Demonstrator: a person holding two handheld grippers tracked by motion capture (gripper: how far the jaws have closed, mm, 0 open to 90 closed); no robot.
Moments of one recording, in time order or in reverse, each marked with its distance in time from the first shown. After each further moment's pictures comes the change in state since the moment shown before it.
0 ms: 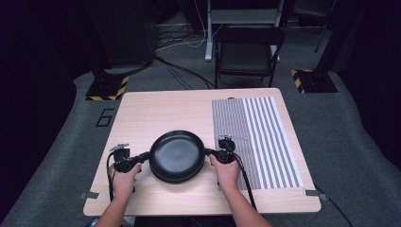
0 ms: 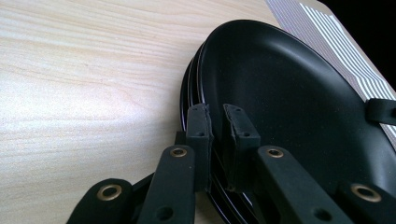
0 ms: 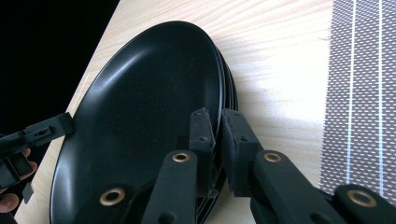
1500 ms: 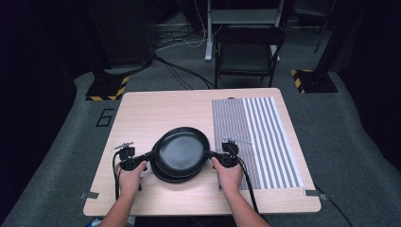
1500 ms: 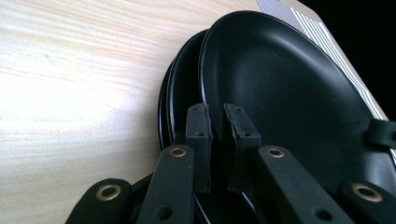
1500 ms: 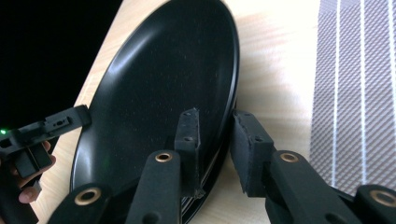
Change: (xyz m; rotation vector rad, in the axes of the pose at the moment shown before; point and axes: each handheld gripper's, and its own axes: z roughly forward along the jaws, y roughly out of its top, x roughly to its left) left arm -0.008 -0.001 0.016 0.007 -0.039 -0.058; right arm -0.004 -0.010 -0.011 -0.006 0.006 0.028
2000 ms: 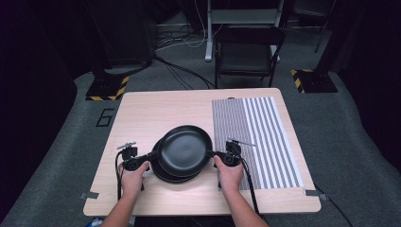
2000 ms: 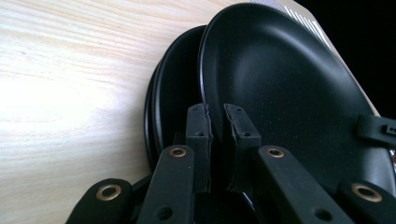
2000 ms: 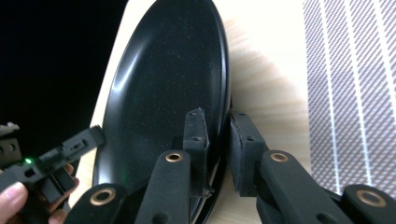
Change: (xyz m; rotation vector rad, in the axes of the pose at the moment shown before) left arm -0.007 -0.002 0.007 0.001 -0.018 0.010; right arm -0.009 0.004 -0.003 -0.016 0.033 0.164
